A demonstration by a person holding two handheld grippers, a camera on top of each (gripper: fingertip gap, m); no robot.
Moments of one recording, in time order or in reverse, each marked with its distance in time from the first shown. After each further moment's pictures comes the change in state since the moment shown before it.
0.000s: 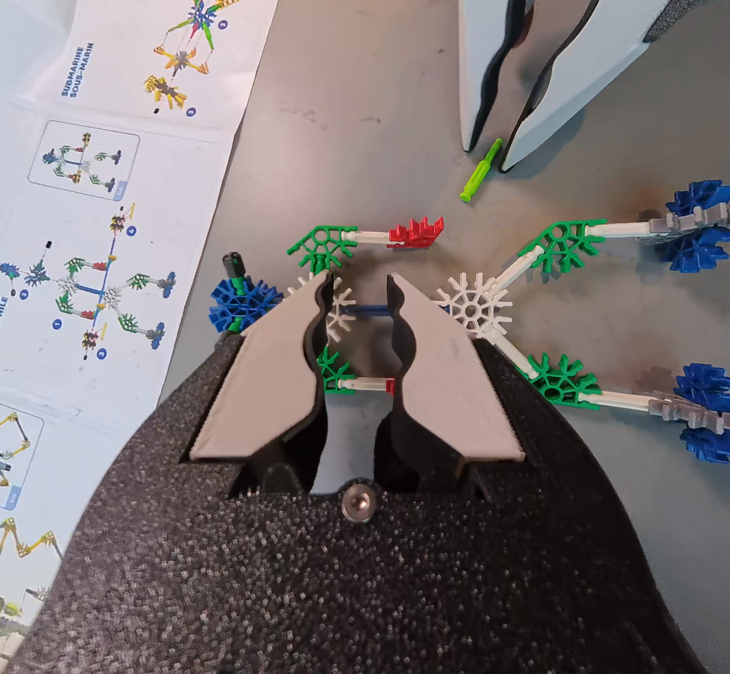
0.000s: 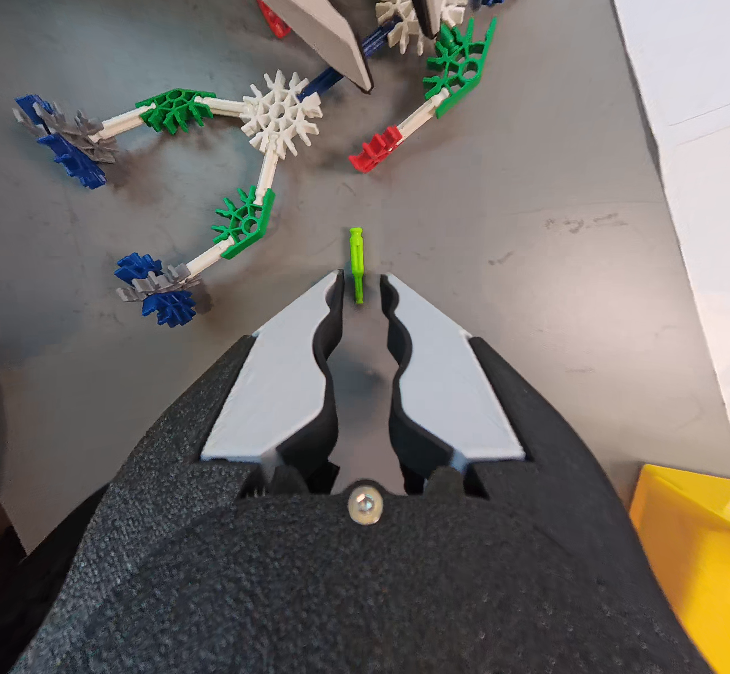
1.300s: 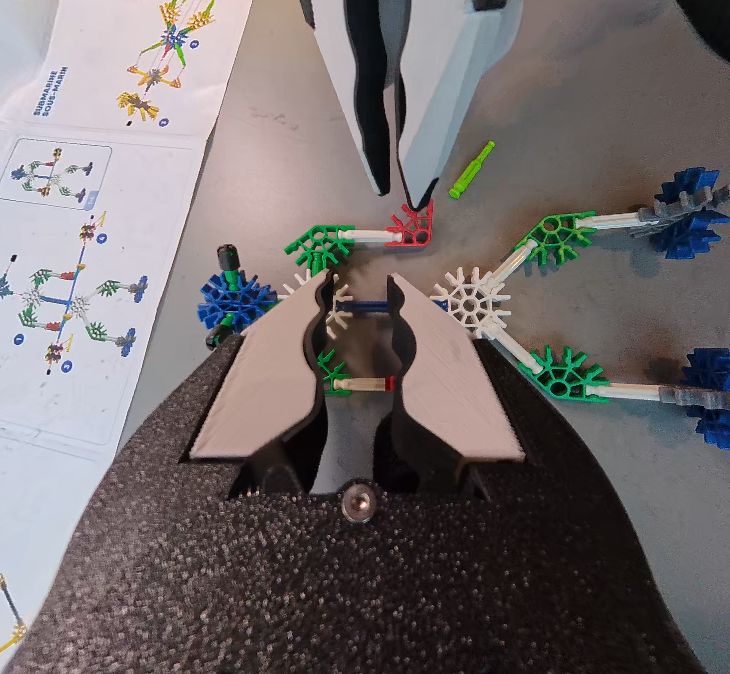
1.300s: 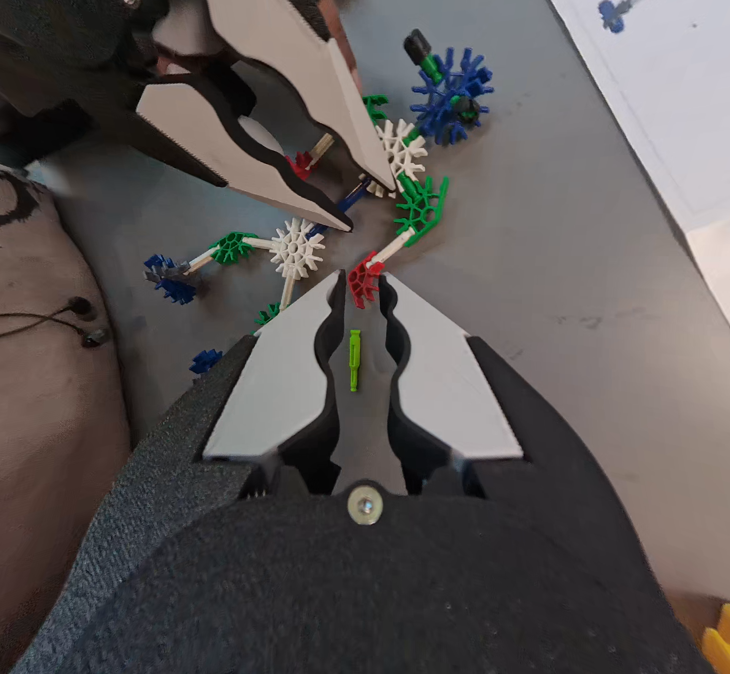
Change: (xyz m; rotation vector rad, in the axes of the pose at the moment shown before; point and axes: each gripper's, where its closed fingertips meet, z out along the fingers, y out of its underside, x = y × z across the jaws) left arm 0.012 0.008 -0.003 0.097 0.066 0.036; right arm -0.002 -0.058 0.004 0.062 -0.237 0.222
